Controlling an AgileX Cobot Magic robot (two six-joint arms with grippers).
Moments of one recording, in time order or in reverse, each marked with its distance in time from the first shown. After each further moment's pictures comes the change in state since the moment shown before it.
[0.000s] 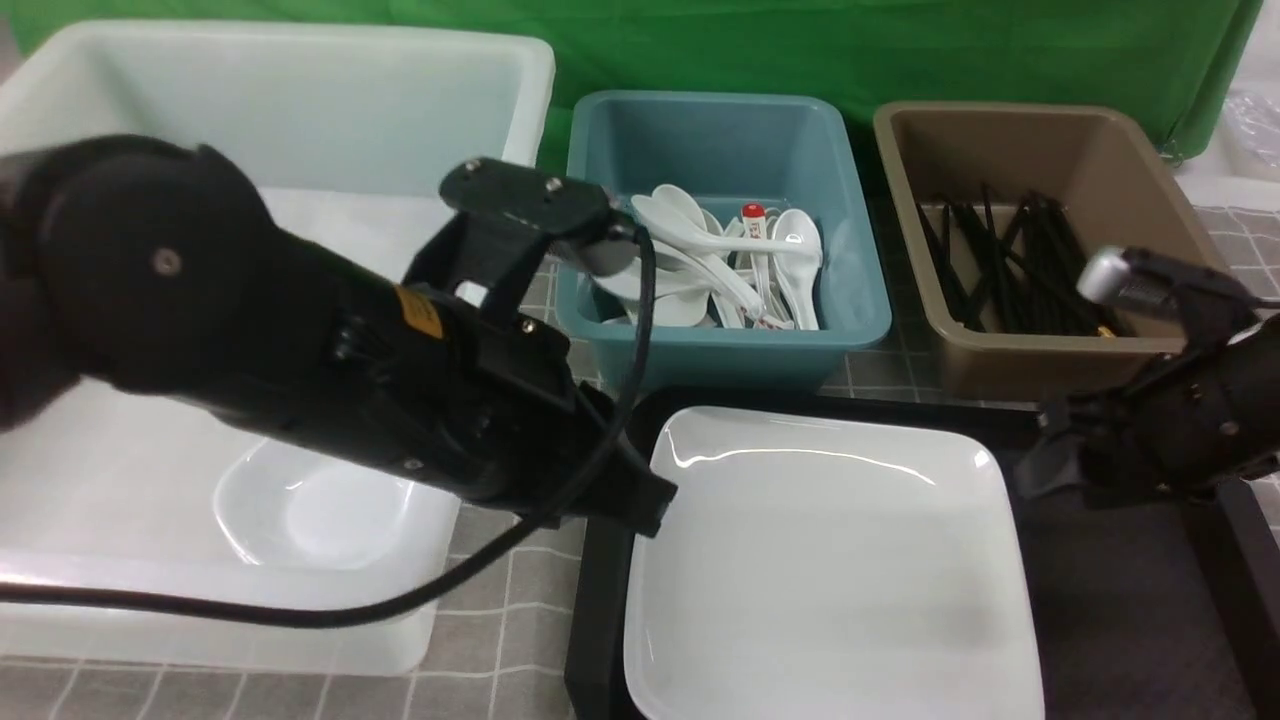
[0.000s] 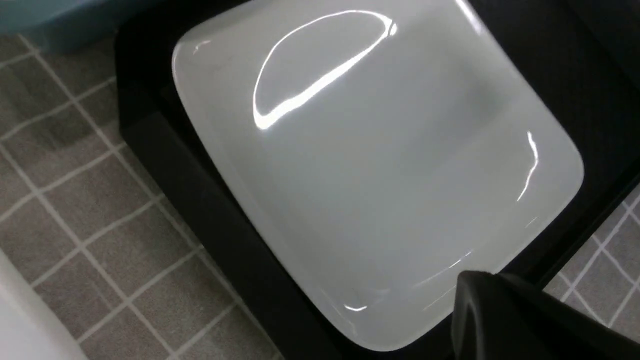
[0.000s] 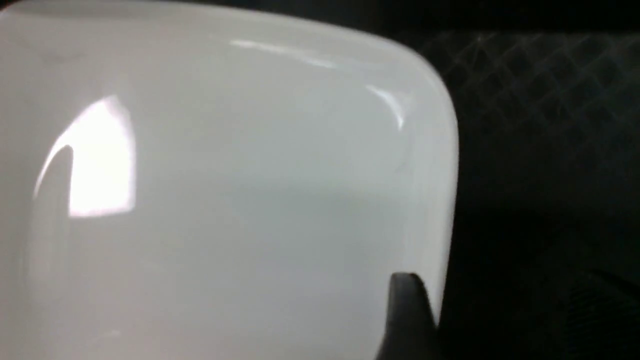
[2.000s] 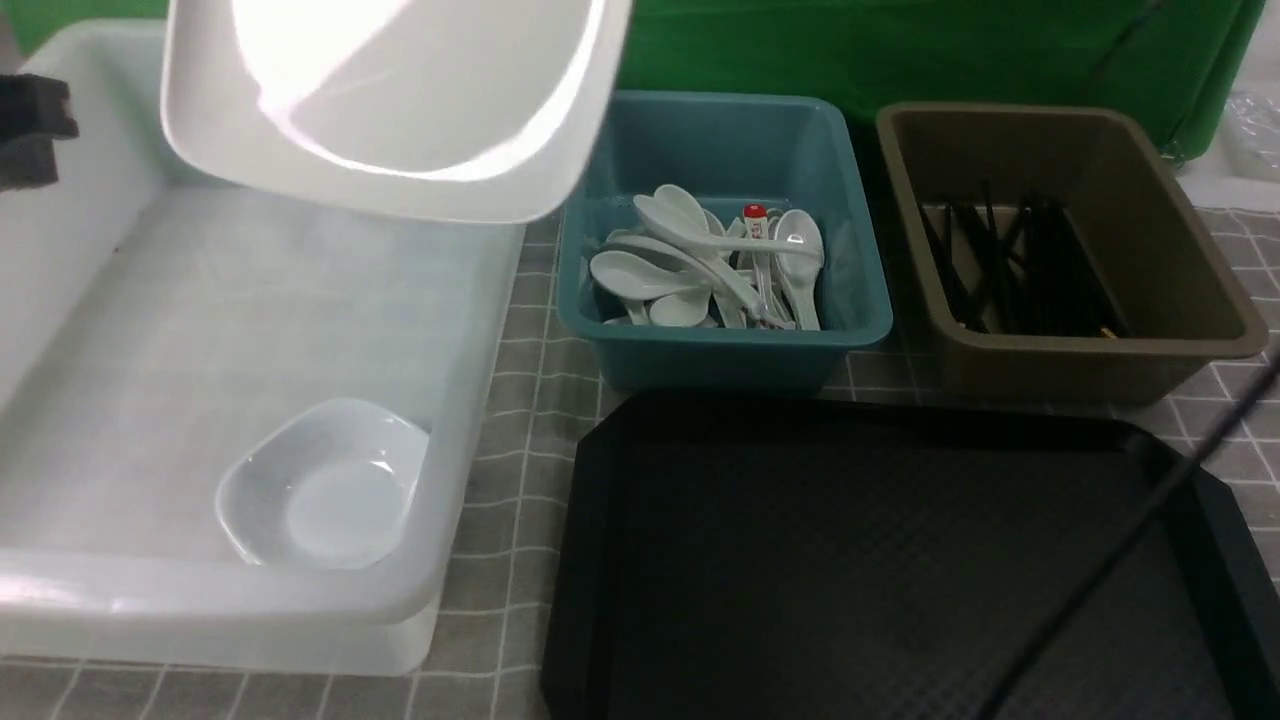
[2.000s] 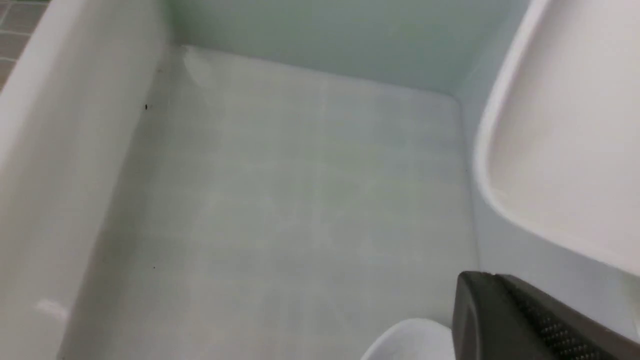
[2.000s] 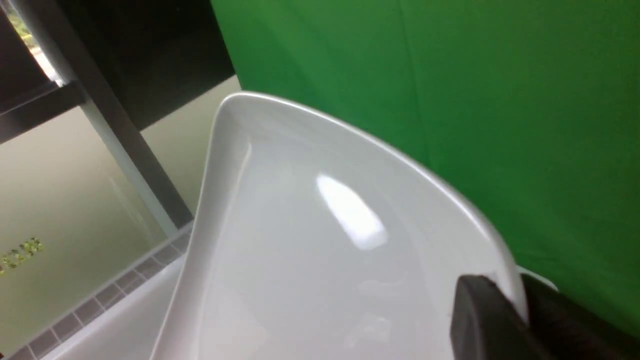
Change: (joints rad) right arm 0.496 0.336 -1.202 0.097 -0.179 -0.005; left arm 0.793 -0.200 -0.061 0.054 -0.027 -0.032
